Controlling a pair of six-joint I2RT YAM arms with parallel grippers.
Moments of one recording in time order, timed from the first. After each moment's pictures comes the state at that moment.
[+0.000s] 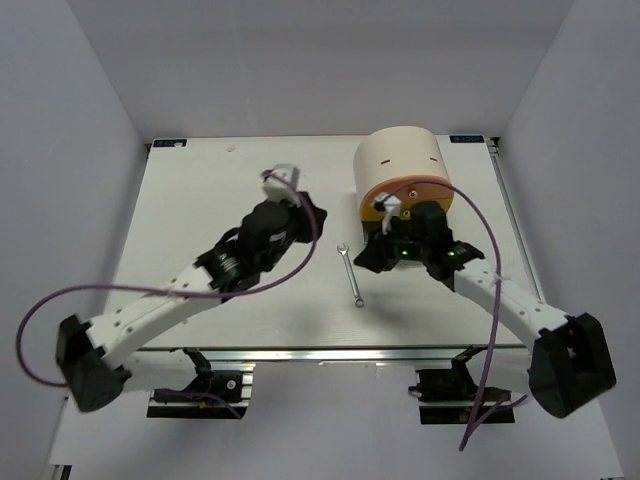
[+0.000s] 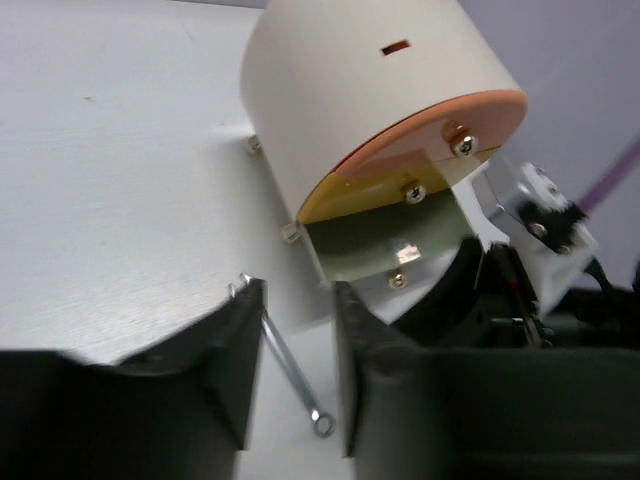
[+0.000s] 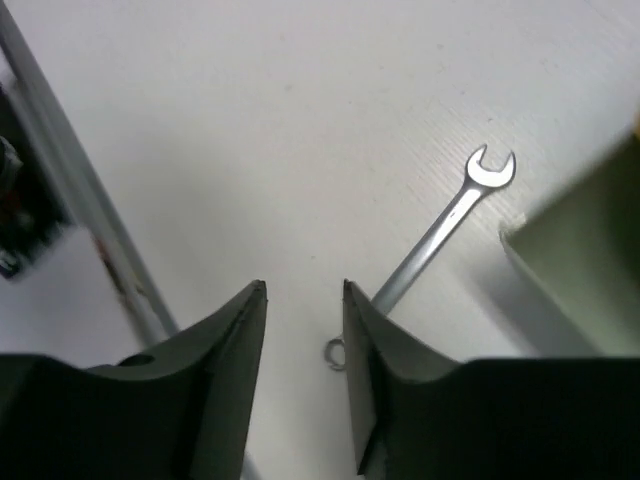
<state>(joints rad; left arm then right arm) -0.89 1.24 1.09 -0.08 -0.40 -0.47 0.47 1.17 0.72 -0.11 -0.60 0.11</state>
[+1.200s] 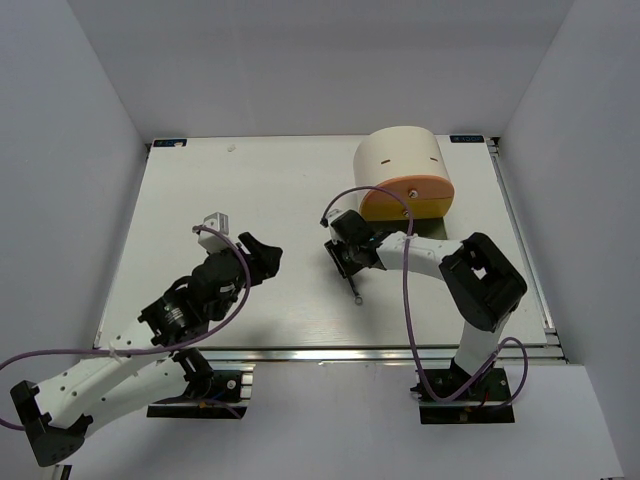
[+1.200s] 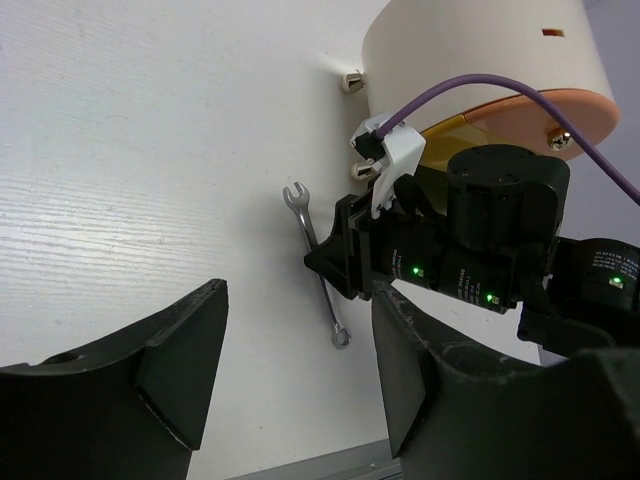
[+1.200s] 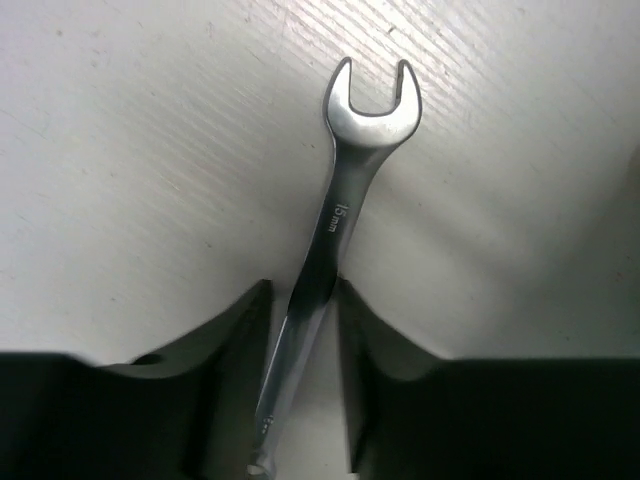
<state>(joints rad) -0.89 0.70 0.71 -0.37 -0.54 -0.87 0.78 1.79 1.06 -0.27 0.05 0.09</state>
